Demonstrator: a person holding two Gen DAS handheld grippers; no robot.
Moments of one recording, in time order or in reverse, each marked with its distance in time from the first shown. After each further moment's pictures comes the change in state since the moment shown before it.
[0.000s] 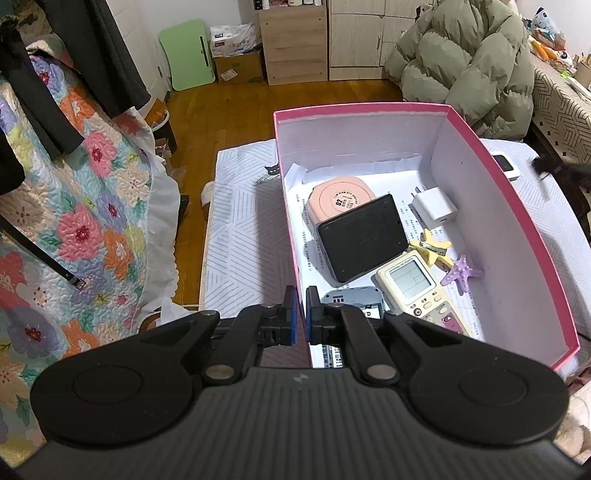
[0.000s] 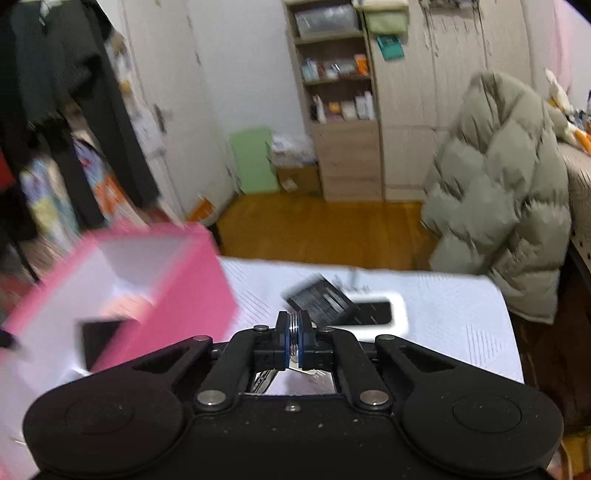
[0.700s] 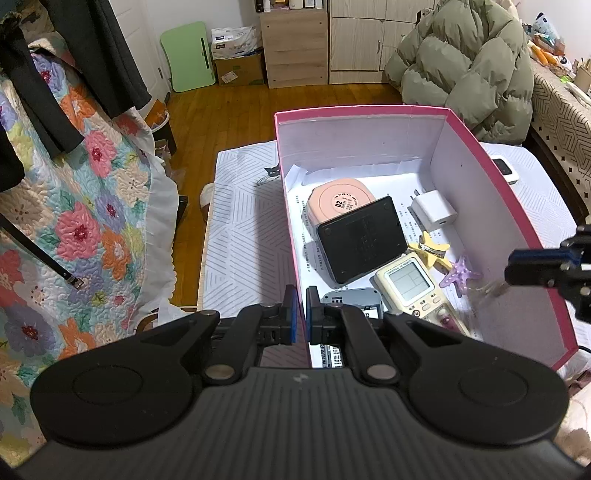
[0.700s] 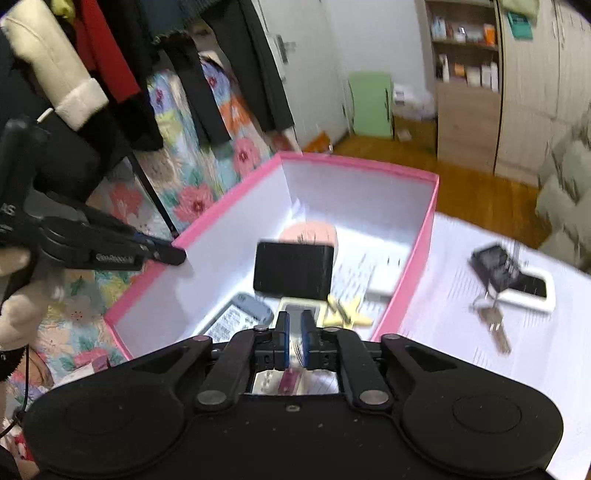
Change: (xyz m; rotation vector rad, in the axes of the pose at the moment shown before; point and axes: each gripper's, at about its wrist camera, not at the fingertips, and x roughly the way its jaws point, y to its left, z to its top) left arm -0.001 0.001 -0.001 -0.009 -0.009 -0.005; right arm -0.016 0.123 -0.014 -0.175 0.265 0.283
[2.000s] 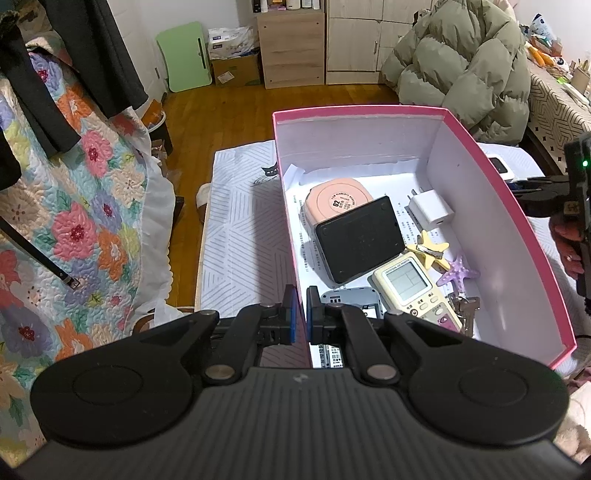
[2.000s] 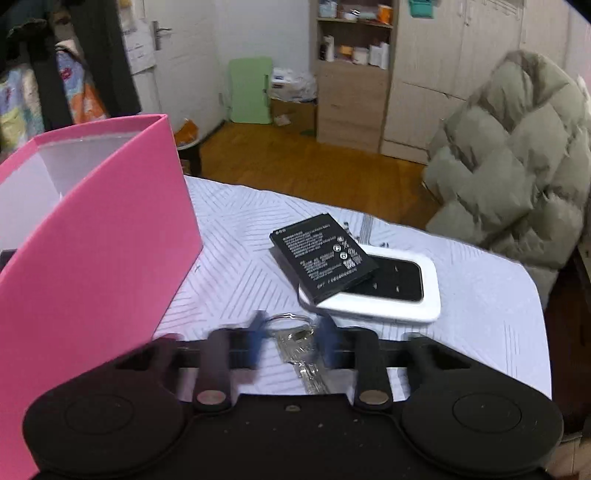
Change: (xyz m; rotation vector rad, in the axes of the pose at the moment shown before) left arm 0.001 0.006 -0.001 0.006 -0.004 -0.014; right arm 0.075 -0.143 0.001 0.117 0.012 -0.393
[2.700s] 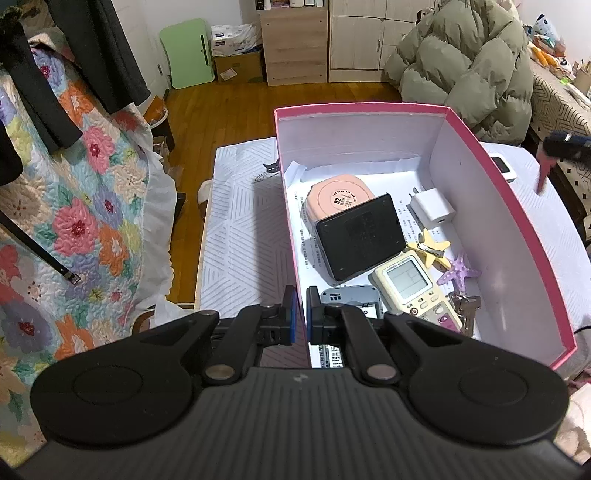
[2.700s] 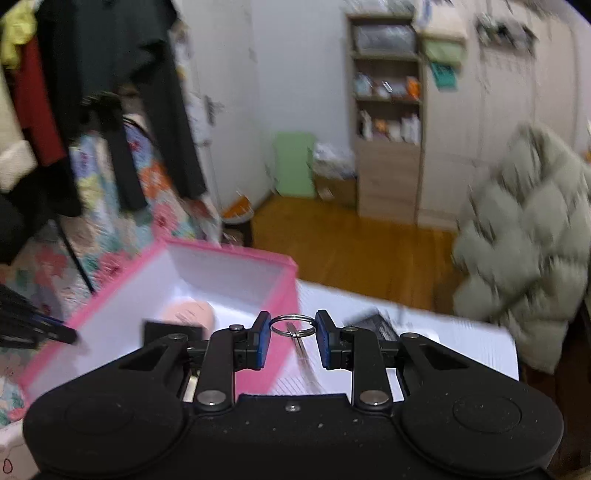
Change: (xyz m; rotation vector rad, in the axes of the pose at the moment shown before) left arm 0.002 -0.003 -0.004 -0.017 0.005 0.001; right arm -0.146 0.037 0.016 -0.079 -0.267 0.163
